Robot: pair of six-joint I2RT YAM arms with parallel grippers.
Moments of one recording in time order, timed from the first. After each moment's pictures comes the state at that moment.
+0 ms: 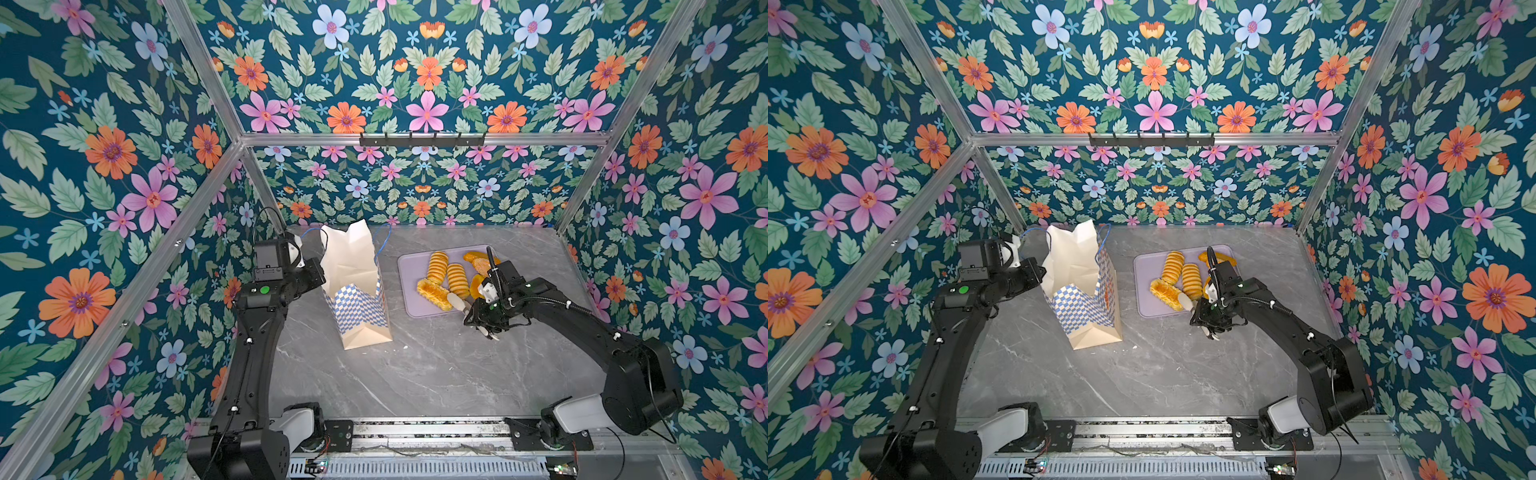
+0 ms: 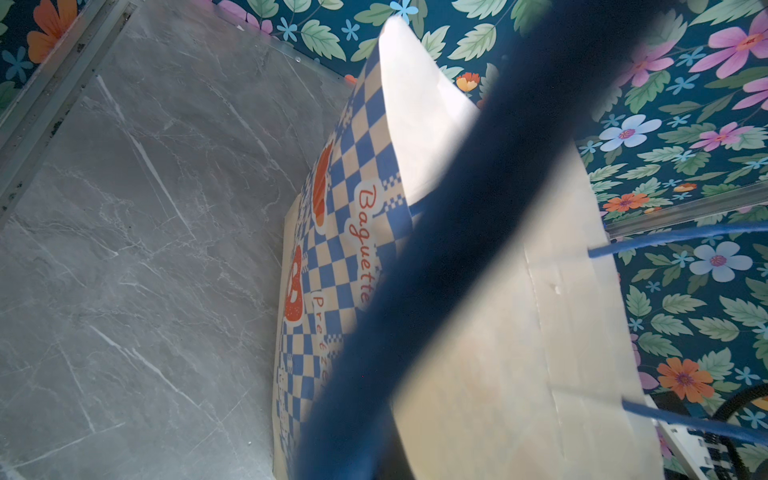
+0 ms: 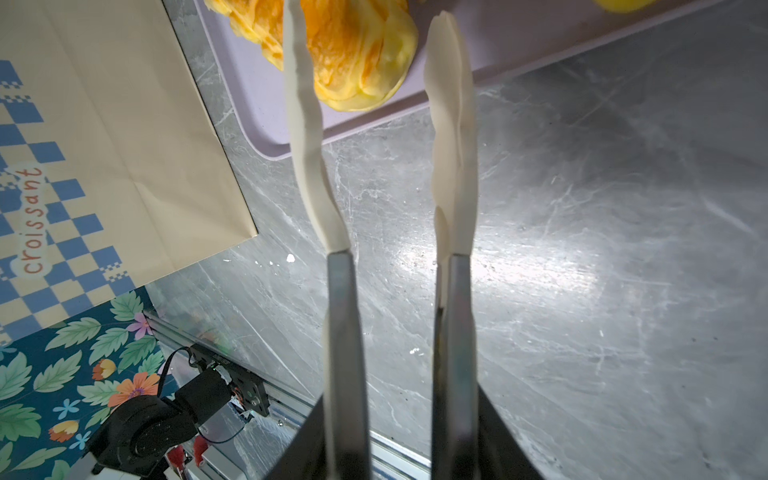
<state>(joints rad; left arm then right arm) 0.04 1.15 1.21 -0.77 0.30 -0.36 0.39 1.45 1.04 -0.82 -0.41 0.60</state>
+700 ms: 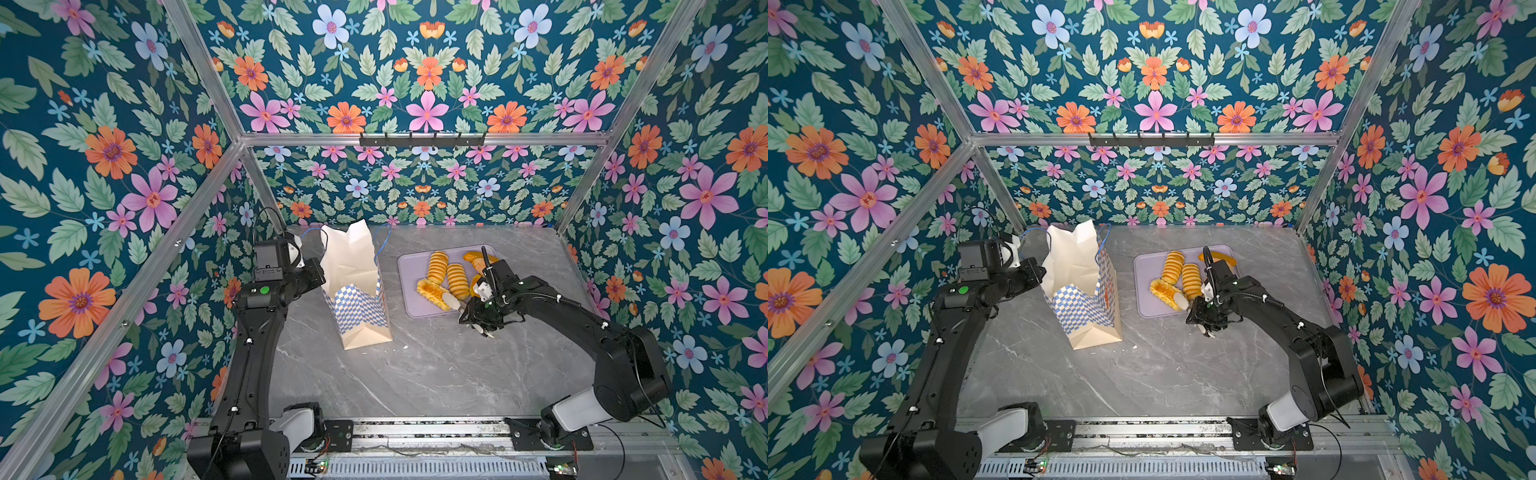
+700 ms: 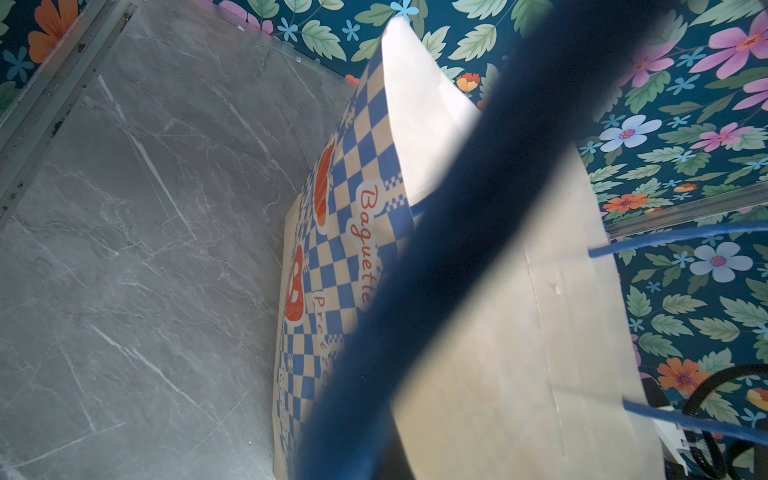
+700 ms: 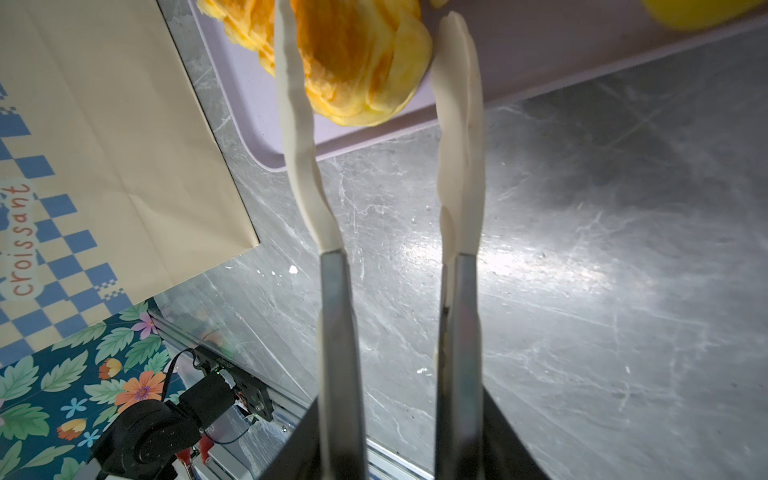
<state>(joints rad) 0.04 1.15 1.21 -0.77 0.30 -0.36 0.40 1.52 1.05 -0.77 -0.44 0.60</state>
